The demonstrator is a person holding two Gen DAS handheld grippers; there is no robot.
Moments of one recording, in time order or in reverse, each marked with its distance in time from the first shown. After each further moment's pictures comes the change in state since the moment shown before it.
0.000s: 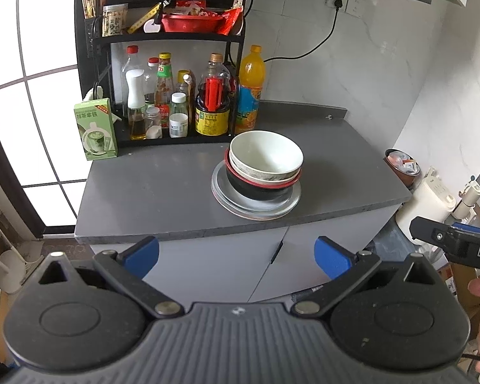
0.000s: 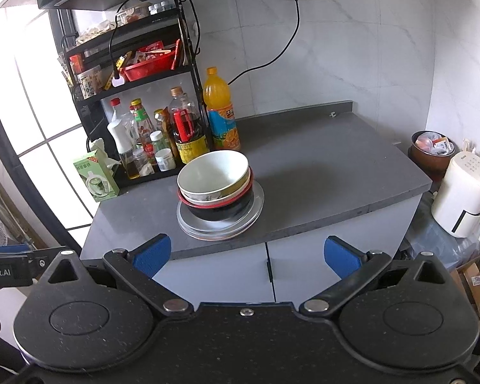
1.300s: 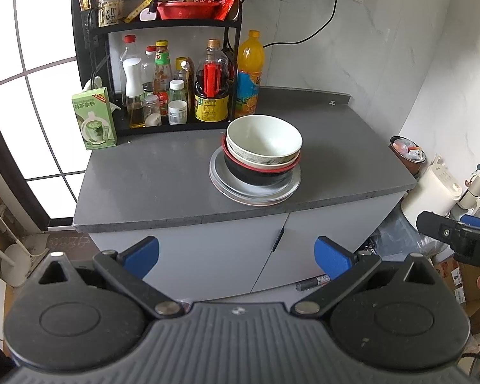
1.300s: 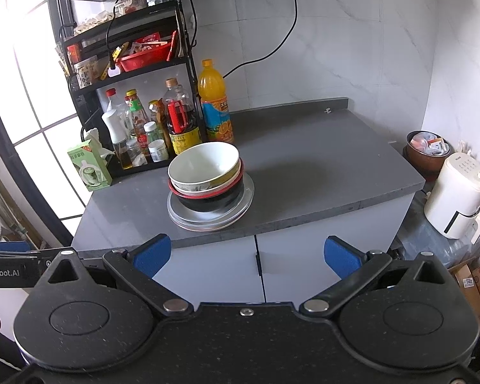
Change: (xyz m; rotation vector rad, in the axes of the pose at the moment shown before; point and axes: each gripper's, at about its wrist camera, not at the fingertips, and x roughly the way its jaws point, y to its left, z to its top) left arm 0.010 -0.018 -0.009 0.010 0.044 0.027; right arm -0.003 -0.016 -0.006 -0.030 0.022 -0.011
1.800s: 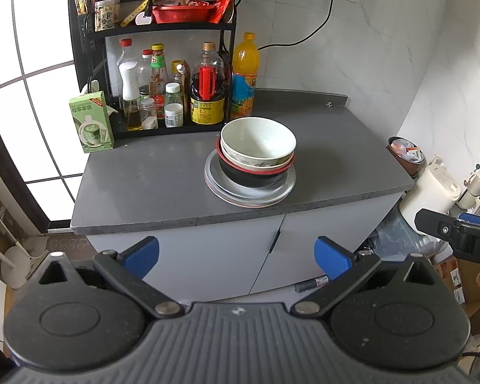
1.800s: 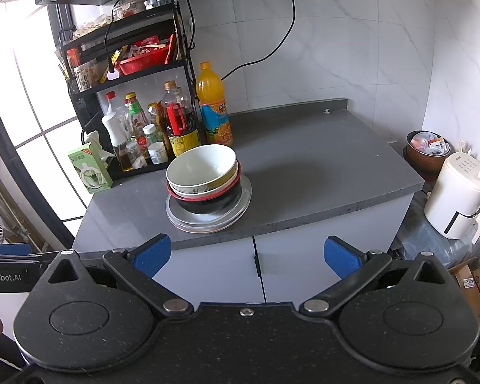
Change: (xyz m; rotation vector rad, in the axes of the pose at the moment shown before) left arm -0.002 -0.011 0.000 0.006 -0.006 0.003; right arm -0.002 -0.008 0.003 0.001 0.000 0.008
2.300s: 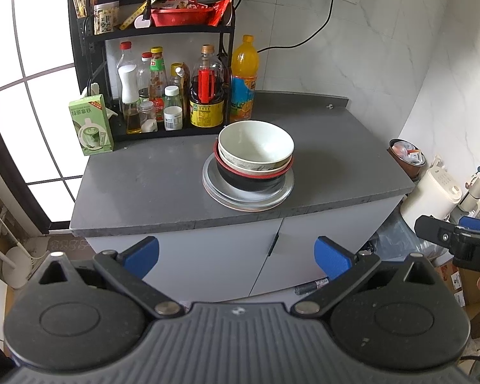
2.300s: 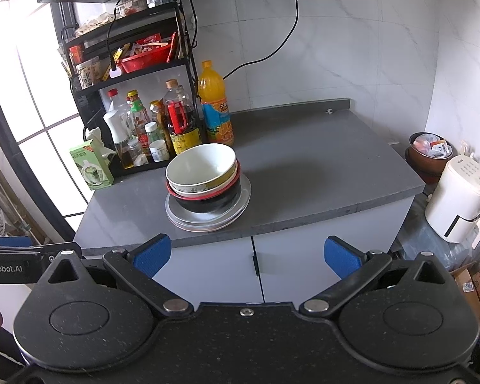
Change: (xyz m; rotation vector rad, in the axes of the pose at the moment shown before) left arm -0.001 -0.009 0.003 0.000 -0.007 0.008; right arm 0.000 -0.007 0.002 -0.017 0.009 0.012
